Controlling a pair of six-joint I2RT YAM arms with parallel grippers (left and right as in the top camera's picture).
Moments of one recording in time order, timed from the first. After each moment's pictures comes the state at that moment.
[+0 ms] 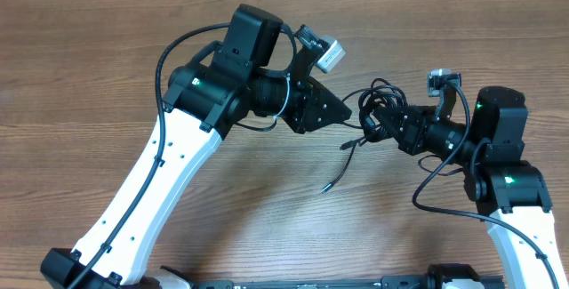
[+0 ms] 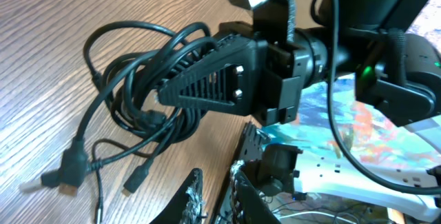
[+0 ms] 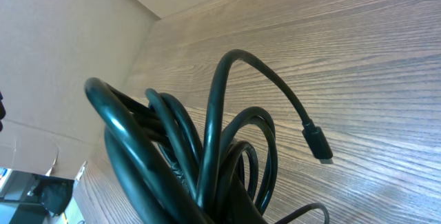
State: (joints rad) left arm -0.51 1.57 1.66 -0.93 0.88 -0.11; right arm 0.00 1.03 0.86 -0.46 -0.78 0.31
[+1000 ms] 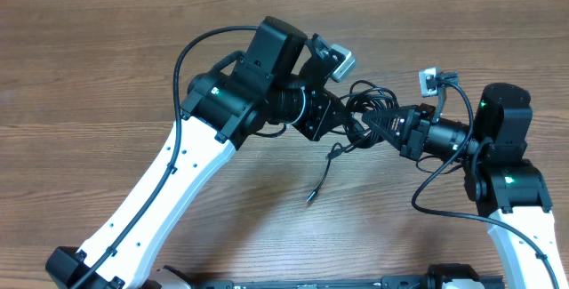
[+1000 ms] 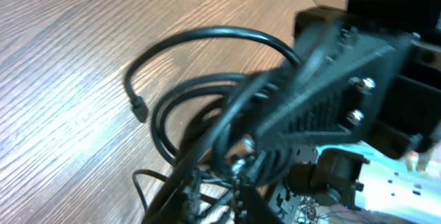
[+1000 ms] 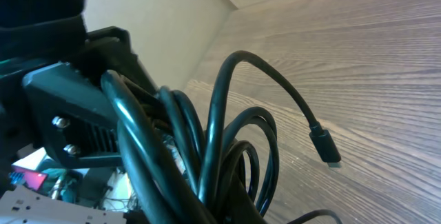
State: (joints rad) left arm -0.60 1.57 1.66 -0.95 0.59 -0.12; right arm 0.00 1.03 0.86 -0.36 -1.07 0.35
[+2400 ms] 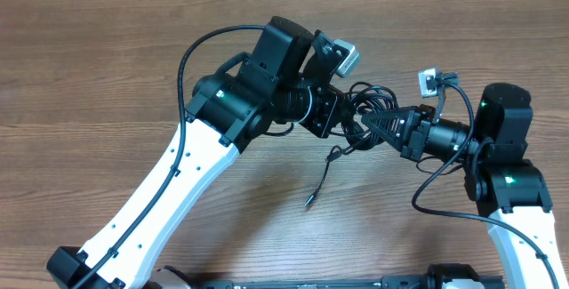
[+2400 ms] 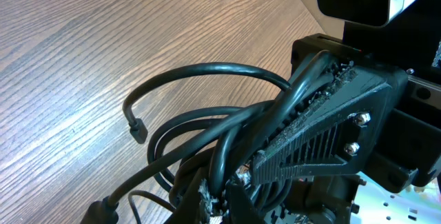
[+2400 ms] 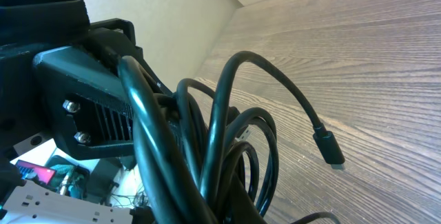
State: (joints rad) left arm -0.63 1.57 1.66 -0.89 0.55 -0.21; right arm 0.00 1.03 0.86 -0.36 -1.09 0.36
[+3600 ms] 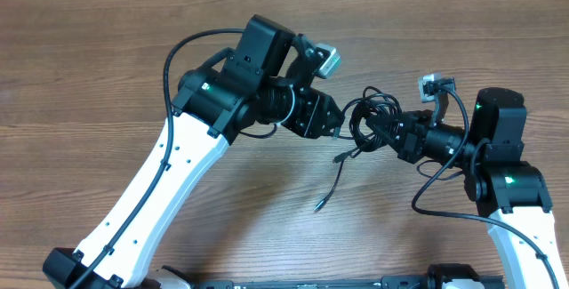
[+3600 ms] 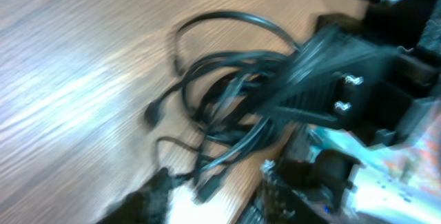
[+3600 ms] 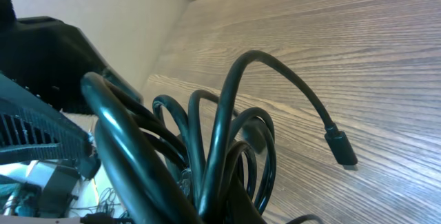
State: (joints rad) left arm -0.56 1.57 1.66 -1.02 0.59 -0.18; right arm 0.00 1.02 0.86 -0.49 -0.92 0.25
